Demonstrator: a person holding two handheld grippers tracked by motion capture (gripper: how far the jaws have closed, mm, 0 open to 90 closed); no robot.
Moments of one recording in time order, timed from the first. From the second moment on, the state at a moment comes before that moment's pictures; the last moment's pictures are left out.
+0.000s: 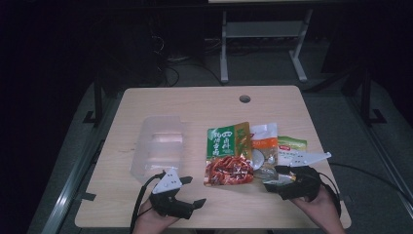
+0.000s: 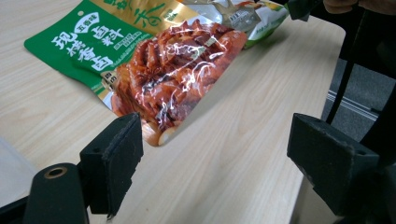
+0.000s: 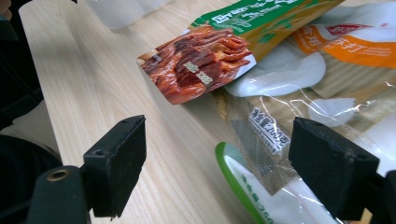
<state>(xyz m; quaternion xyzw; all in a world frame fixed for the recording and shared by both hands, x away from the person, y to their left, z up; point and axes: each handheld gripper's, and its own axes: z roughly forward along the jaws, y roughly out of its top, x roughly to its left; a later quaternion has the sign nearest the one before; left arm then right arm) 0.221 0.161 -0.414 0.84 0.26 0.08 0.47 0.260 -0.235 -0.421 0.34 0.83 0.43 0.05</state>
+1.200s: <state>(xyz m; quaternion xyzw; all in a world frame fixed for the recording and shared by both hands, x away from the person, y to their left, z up) 0.254 0.133 -0.425 0.85 0.25 0.08 0.47 0.334 -0.195 -0.383 0.35 0.85 0.39 0.04</state>
